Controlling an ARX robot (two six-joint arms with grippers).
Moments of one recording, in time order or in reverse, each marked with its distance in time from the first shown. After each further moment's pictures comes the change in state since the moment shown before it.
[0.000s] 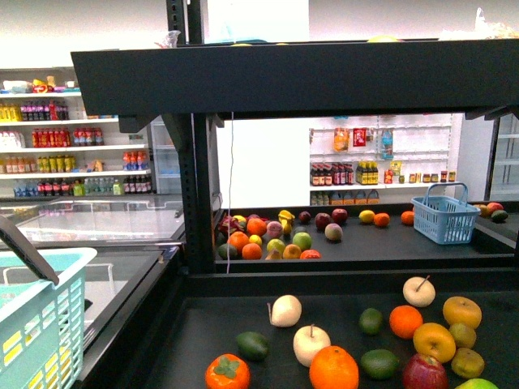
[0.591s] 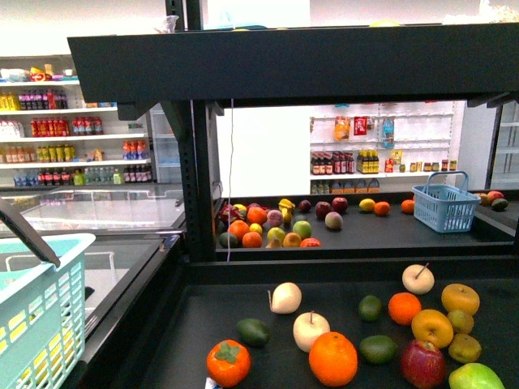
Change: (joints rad) left arm -0.019 0.120 0.055 0.158 -0.037 -0.114; right arm 0.000 0.000 0.000 0.000 0.000 0.000
